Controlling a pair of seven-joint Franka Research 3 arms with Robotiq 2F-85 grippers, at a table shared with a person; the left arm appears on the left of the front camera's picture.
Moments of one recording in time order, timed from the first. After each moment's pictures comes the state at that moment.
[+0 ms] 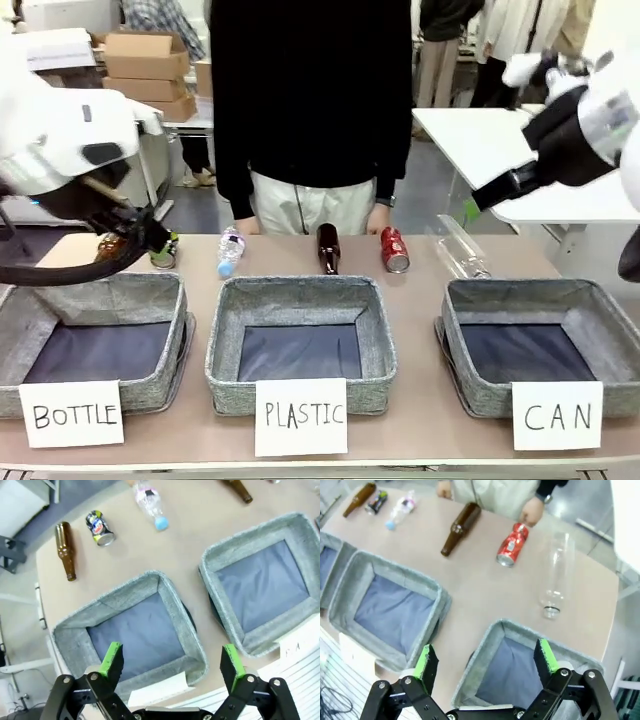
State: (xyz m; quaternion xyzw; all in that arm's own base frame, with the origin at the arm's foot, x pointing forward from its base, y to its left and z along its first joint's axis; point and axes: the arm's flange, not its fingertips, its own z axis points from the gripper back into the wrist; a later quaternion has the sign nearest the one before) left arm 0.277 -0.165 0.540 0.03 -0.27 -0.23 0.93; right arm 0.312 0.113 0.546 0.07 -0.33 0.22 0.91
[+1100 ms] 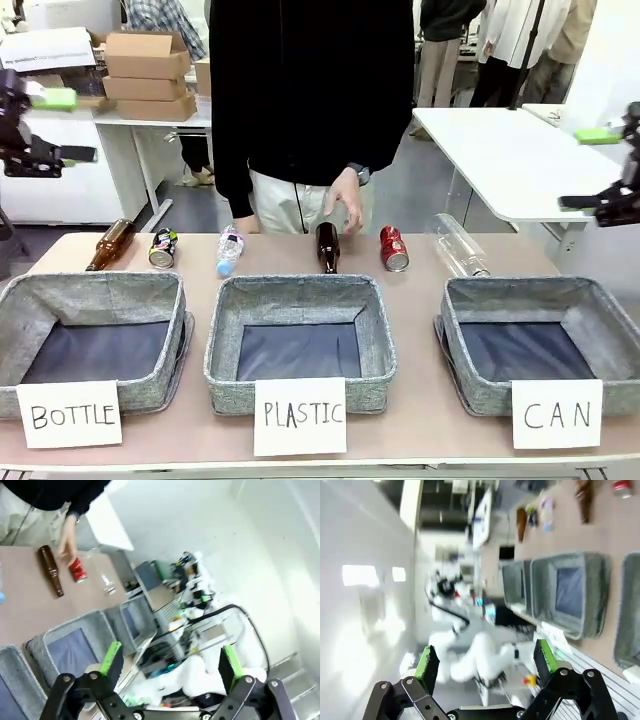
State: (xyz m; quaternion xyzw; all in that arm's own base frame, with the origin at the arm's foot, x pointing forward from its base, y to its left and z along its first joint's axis) left arm 0.333 0.011 0.542 -0.63 -0.31 -0.09 0.70; right arm 0.313 -0.077 0.517 0.64 -0.13 -0.08 0.76
